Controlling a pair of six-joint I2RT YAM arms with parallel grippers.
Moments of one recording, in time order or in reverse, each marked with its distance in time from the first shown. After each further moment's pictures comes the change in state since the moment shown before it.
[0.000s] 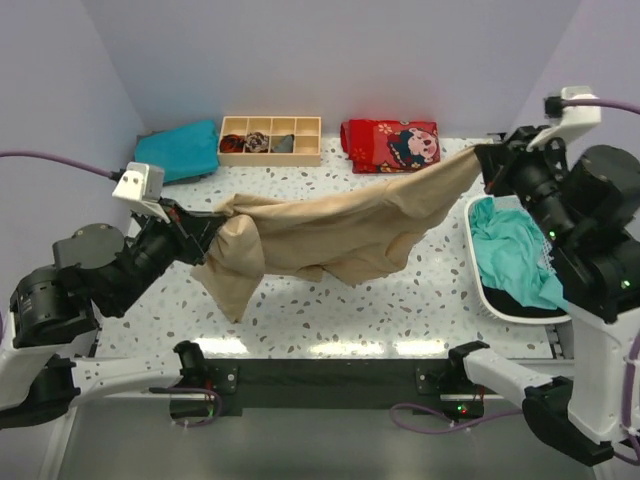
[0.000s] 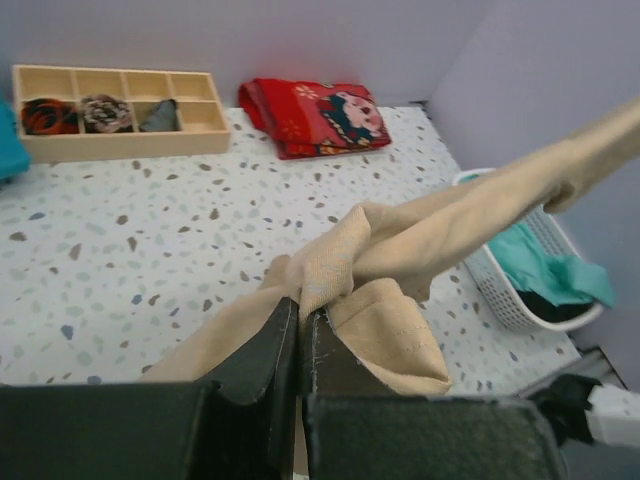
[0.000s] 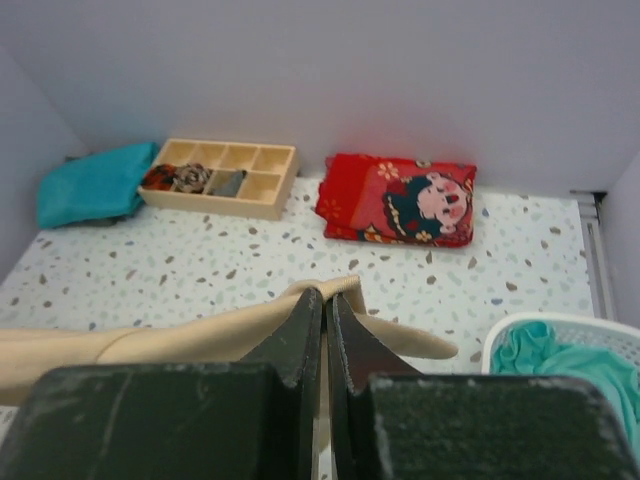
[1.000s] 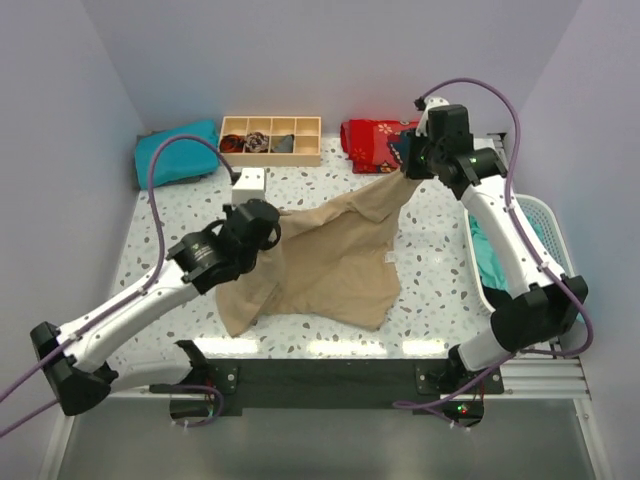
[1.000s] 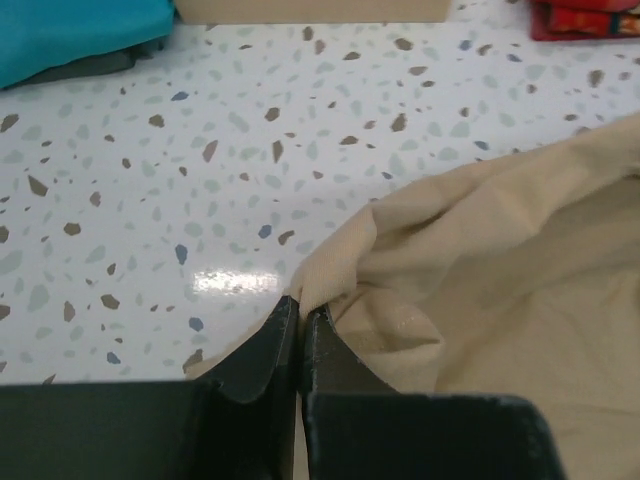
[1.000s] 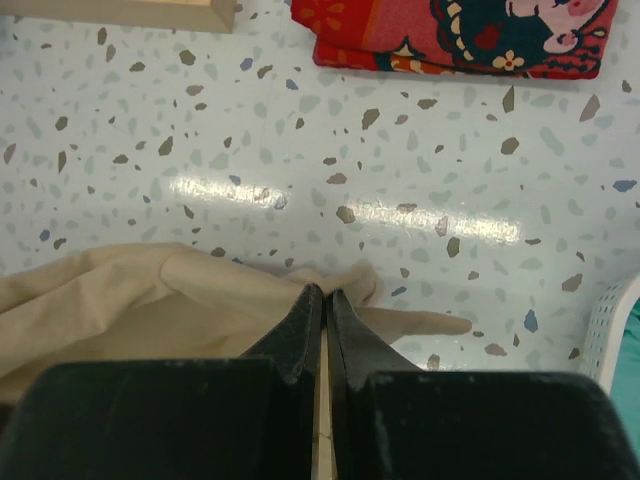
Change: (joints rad) left arm 0.185 0.301 -0.322 0.164 -0.106 -0.047; right arm 0.000 0.492 -0.180 0.131 -0.074 0.074
